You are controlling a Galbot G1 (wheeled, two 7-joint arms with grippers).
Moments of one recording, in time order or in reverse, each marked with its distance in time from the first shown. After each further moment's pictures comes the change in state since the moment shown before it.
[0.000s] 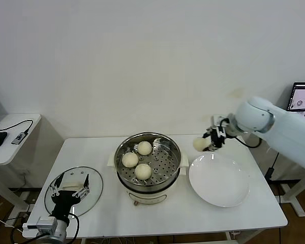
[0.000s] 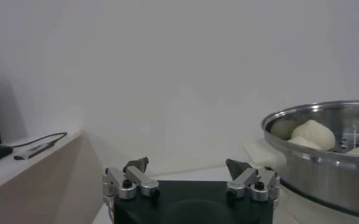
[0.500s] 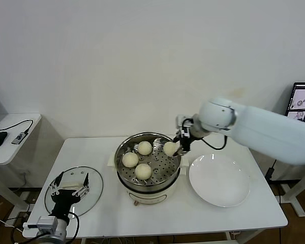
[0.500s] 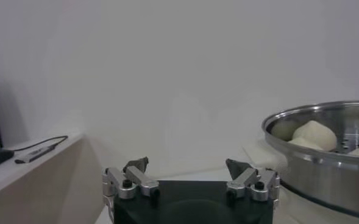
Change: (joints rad) left arm -0.012 -0.003 -0.002 0.010 0.018 -0.010 0.000; right arm 0.049 0.228 -0.122 -0.042 0.181 -0.104 0.117
